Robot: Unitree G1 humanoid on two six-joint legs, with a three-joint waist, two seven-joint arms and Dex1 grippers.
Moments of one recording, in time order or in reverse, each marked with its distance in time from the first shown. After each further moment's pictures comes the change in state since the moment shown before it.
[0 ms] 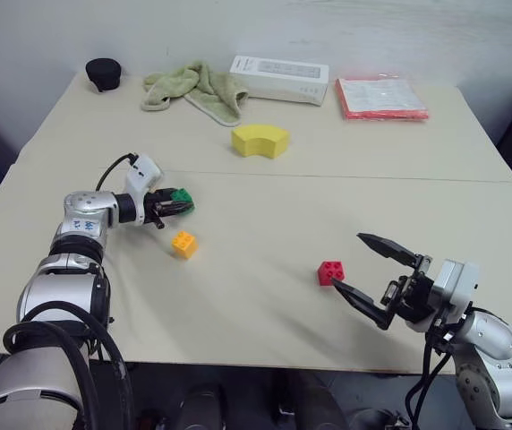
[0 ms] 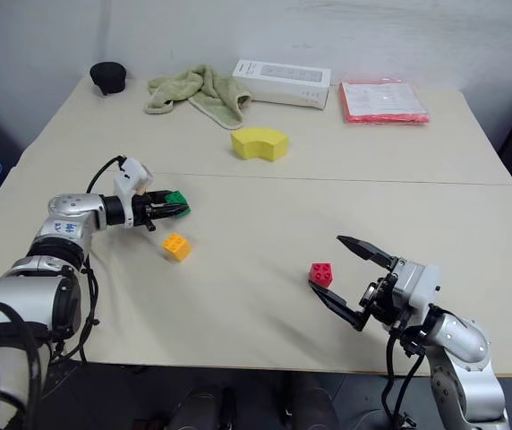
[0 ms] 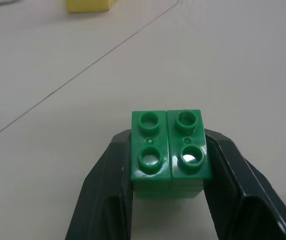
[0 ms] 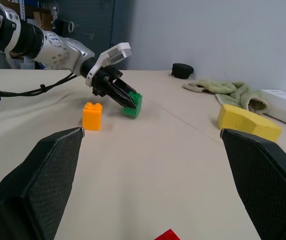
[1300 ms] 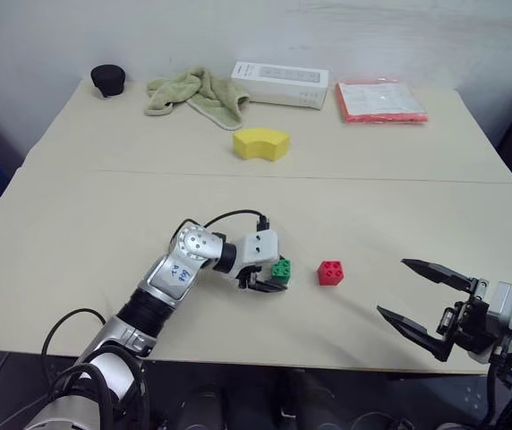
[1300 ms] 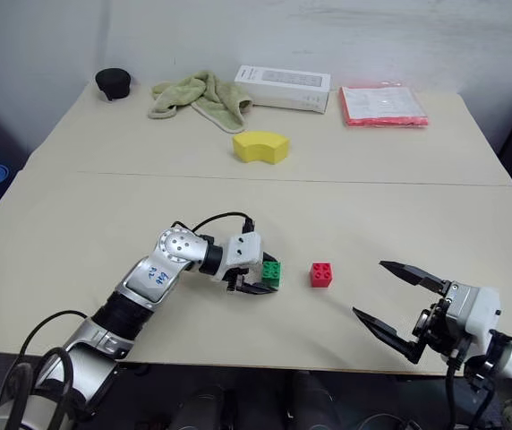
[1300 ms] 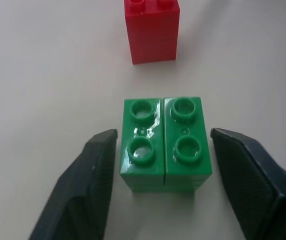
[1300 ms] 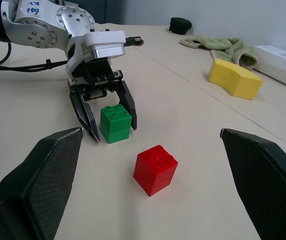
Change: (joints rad) left arm 0.474 -0.215 -0.475 -1.140 0.045 0.433 0.036; right arm 0.235 -0.144 -0.245 -0.056 0.085 0.071 0.110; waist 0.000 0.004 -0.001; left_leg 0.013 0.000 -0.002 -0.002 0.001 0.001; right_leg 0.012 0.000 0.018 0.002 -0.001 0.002
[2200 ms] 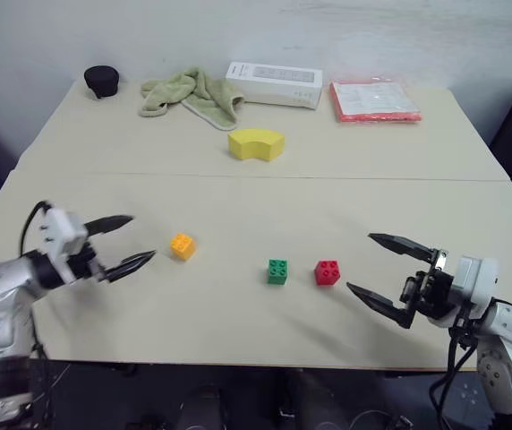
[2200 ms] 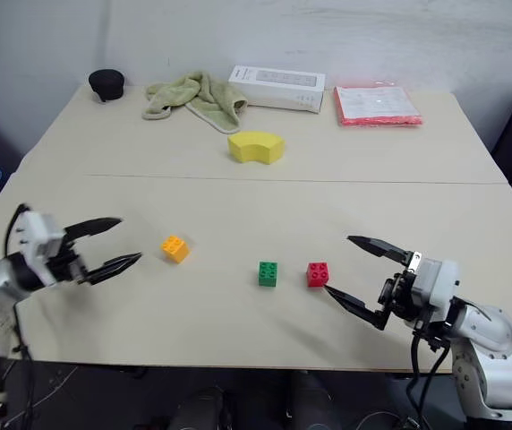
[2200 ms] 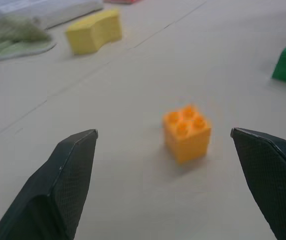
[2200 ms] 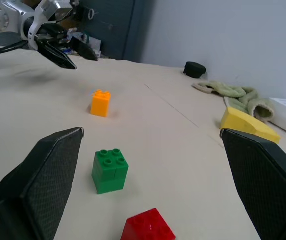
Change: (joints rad) left arm 0.588 0.355 0.869 0.008 -0.412 -0.171 0.006; right arm -0.308 0.091 0.184 0.168 -0.082 -0.108 0.075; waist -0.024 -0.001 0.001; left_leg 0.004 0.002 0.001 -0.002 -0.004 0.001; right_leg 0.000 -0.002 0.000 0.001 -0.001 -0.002
